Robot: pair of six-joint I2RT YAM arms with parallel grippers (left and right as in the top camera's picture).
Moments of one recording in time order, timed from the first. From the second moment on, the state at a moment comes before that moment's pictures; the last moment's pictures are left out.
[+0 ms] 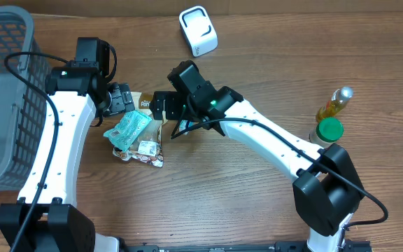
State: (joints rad) left arm -0.04 1.63 1.48 -1.14 -0.20 -0.34; right arm 0.74 1.95 1.57 -0.54 -0.11 0.70
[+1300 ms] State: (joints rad) left arm -0.04 1.63 1.48 -1.14 -0.20 -0.34; right arm 0.74 2.18 1.57 -0.58 0.11 0.90
